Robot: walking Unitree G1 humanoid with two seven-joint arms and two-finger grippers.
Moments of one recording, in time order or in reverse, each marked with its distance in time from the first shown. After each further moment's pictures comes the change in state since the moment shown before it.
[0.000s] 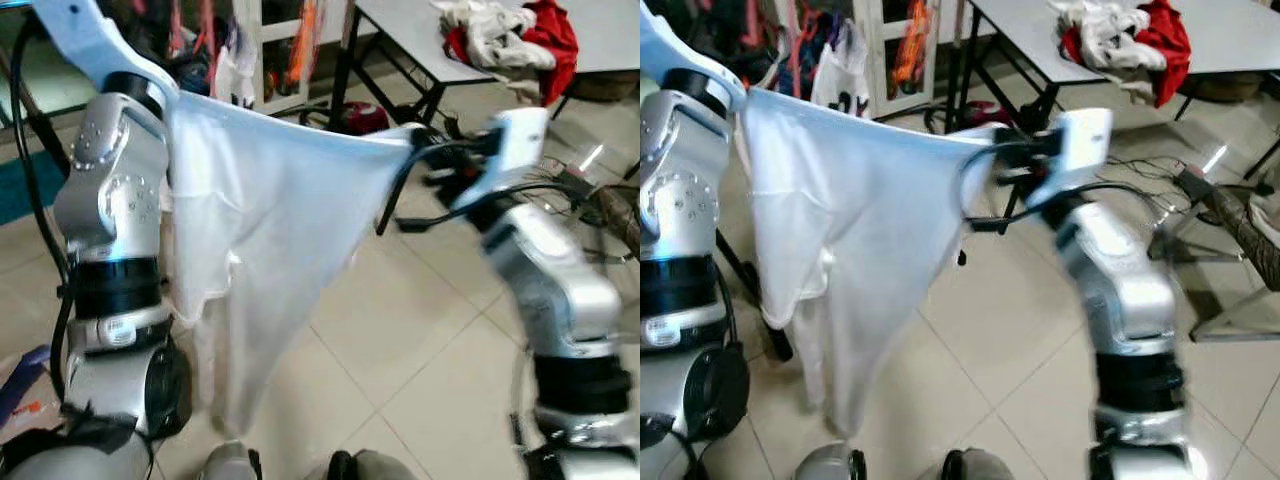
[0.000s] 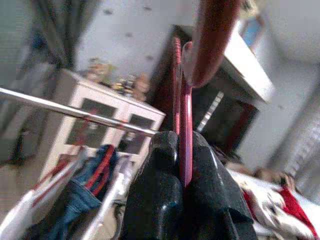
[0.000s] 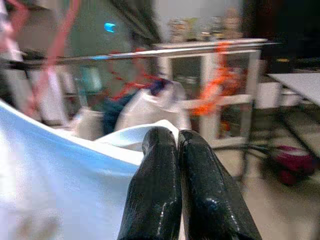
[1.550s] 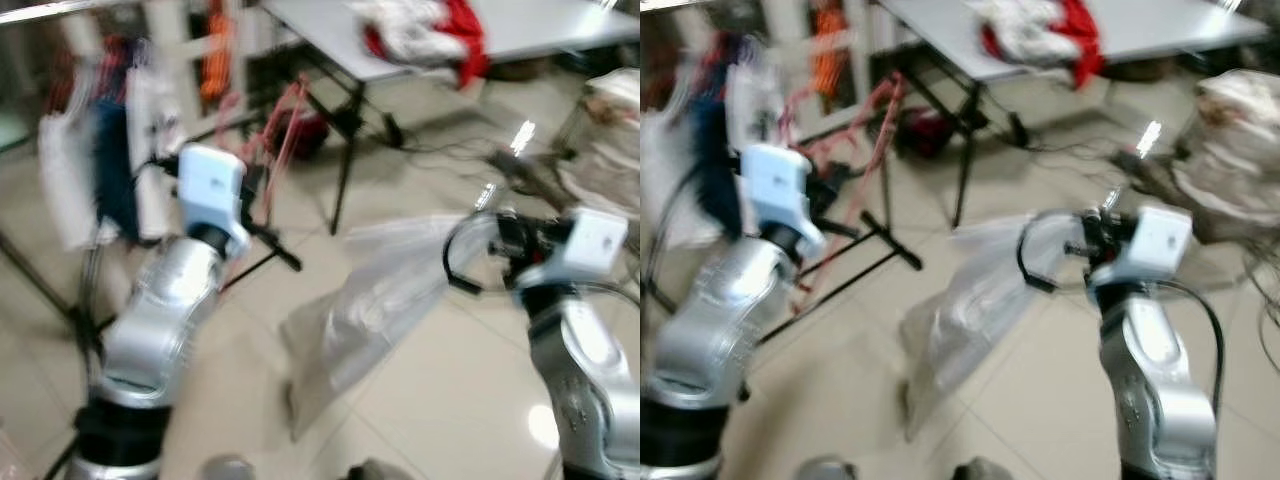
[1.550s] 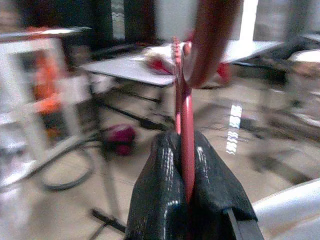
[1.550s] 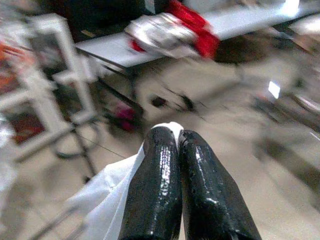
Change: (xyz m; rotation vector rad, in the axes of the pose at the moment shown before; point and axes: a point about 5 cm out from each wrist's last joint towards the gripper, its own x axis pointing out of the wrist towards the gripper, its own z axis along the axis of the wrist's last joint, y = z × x) left arm -0.116 -0.029 -0.097 0.381 0.412 -0.320; right arm -0.111 -0.041 -0.047 0.014 0.166 -0.640
